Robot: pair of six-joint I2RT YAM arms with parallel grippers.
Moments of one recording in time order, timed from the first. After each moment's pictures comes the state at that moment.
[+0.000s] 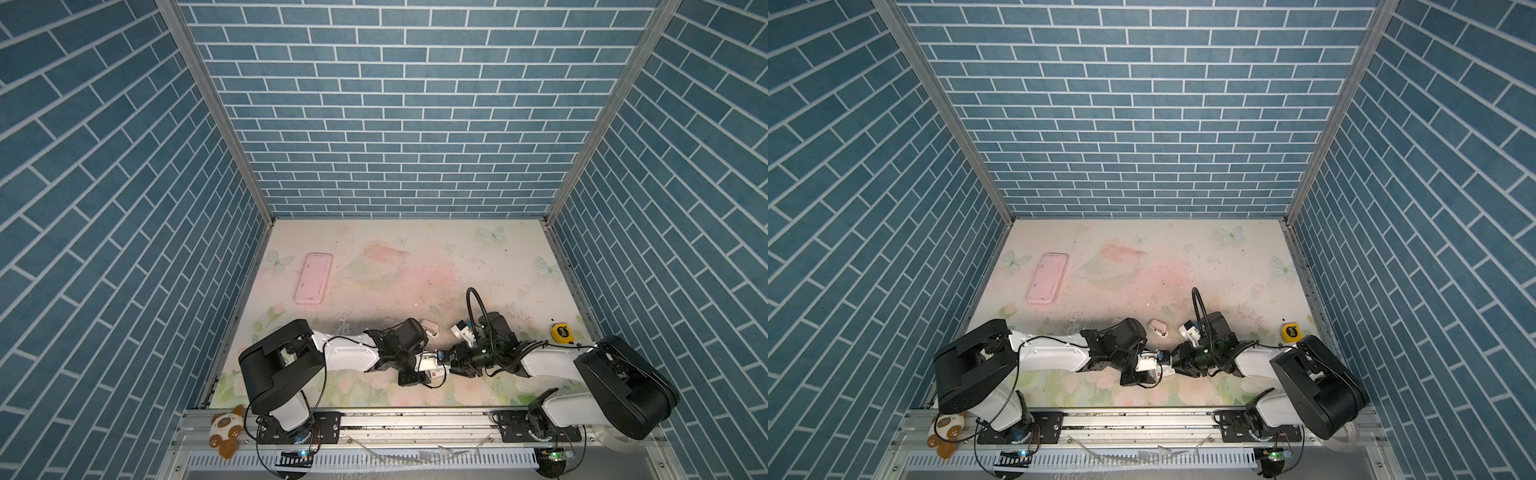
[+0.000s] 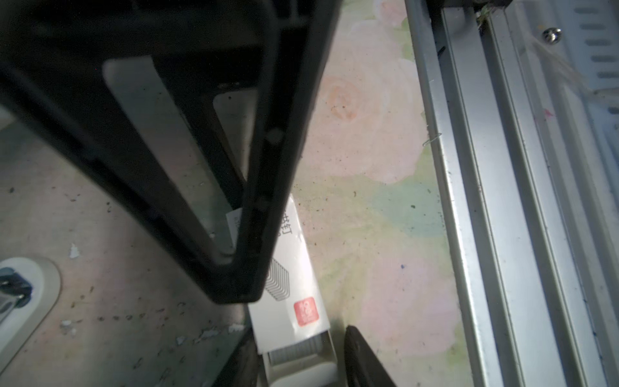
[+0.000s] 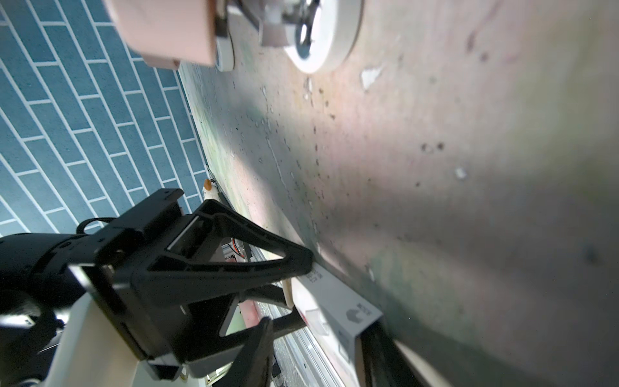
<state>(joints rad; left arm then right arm) -1.05 1.63 0.70 -0.08 0.38 0.46 0.60 1.38 0.26 0.20 -0.88 0.88</state>
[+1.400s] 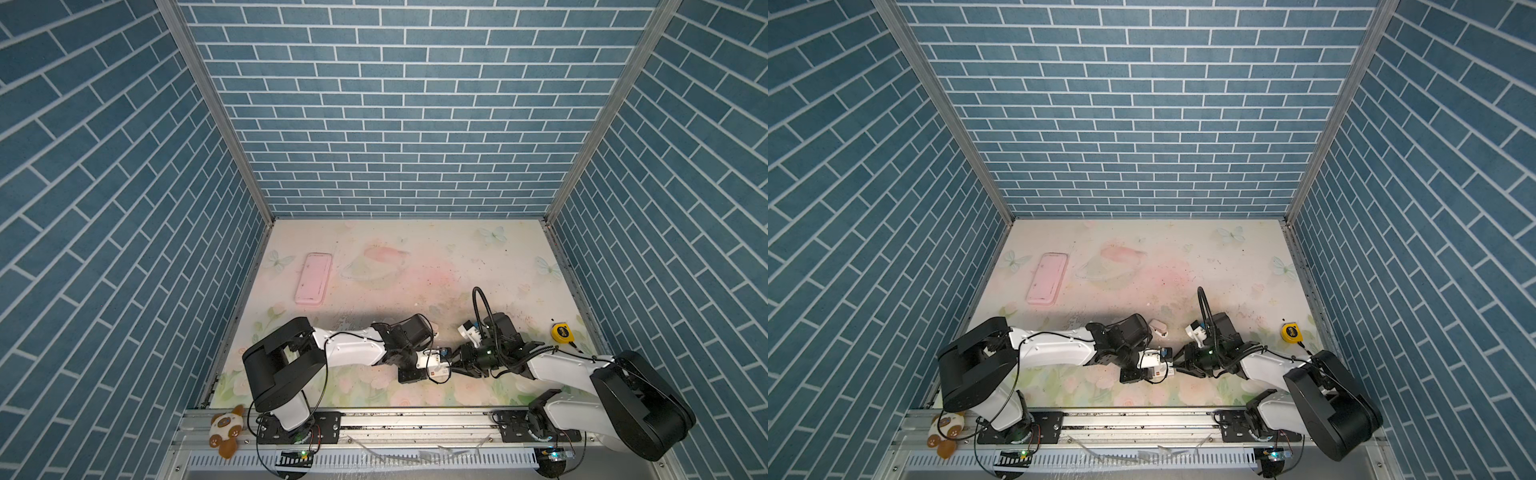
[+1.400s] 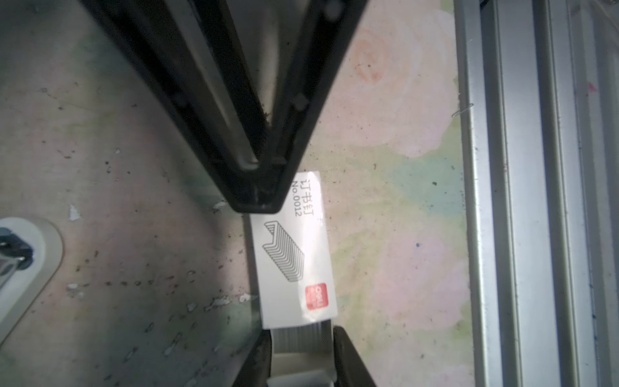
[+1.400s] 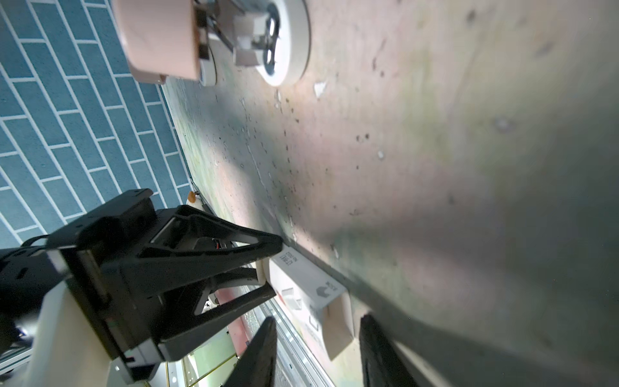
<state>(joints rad) -1.05 1.65 0.81 -0.30 0.32 0.45 0.56 1.26 0.26 0.04 -0.82 0.83</state>
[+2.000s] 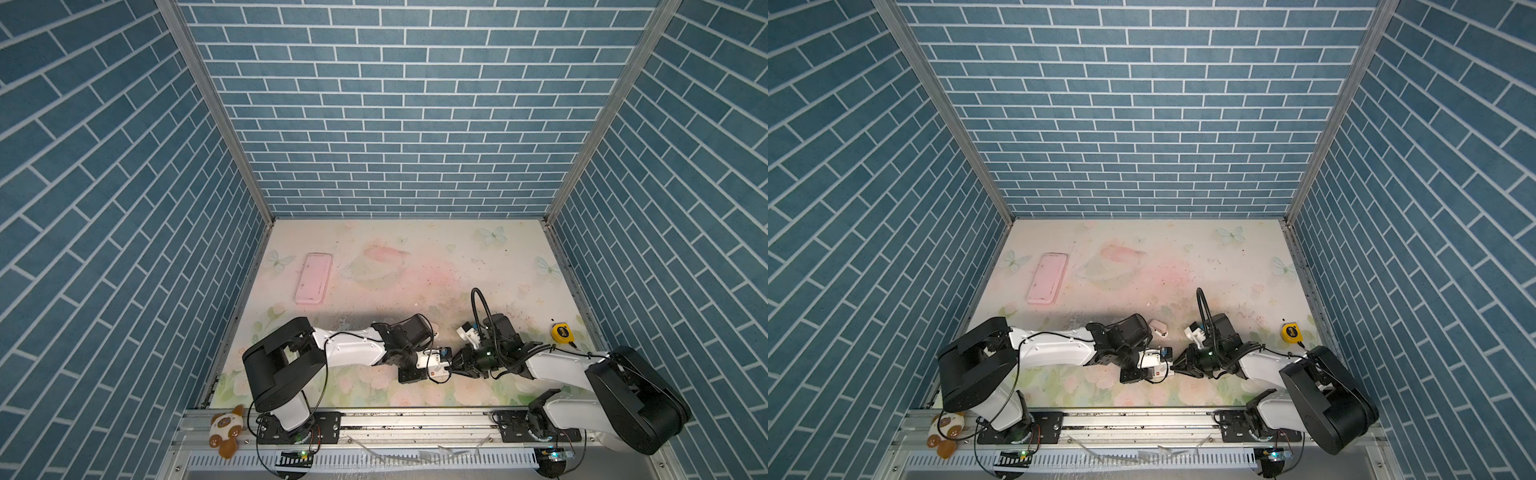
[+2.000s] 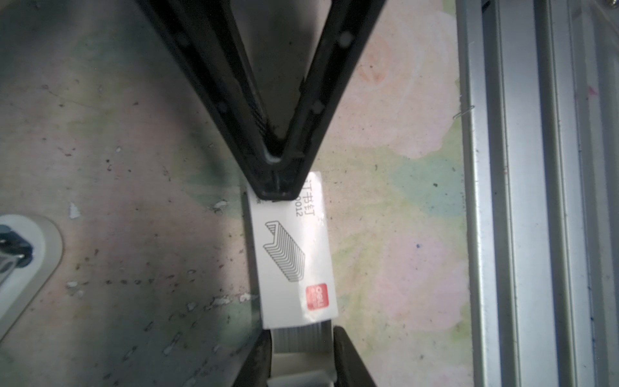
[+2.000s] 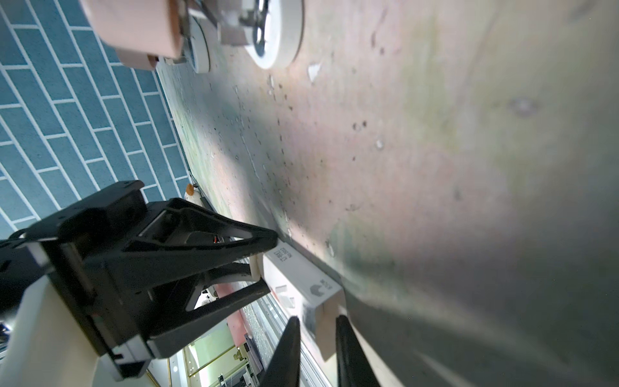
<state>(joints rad) -1.05 1.65 0.81 -0.29 0.32 0.44 0.56 1.30 0.25 0.07 -0.84 0.81</state>
